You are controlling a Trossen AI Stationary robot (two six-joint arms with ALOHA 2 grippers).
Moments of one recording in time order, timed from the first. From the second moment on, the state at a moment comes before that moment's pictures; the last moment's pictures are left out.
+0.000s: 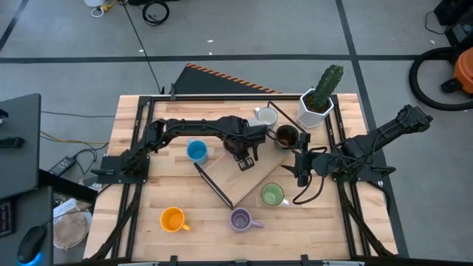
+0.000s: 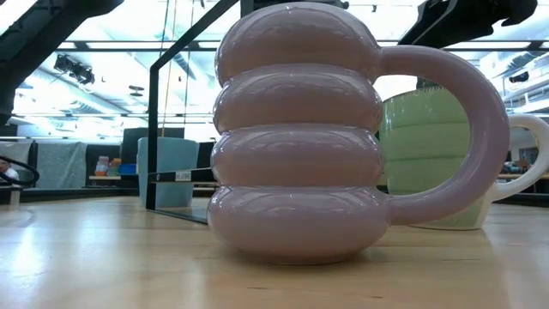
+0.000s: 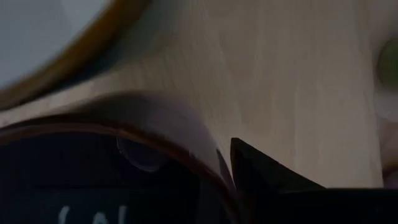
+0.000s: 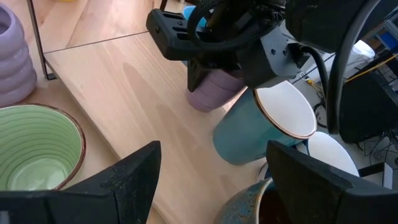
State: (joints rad) left arm 0.10 2.21 2.02 -1.20 0.00 -0.33; right arm 0.44 0.96 0.74 -0.47 0.66 -0.03
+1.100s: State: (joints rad) left arm 0.10 2.18 2.02 -1.18 0.00 -0.29; right arm 0.44 0.96 0.74 -0.47 0.66 -0.03
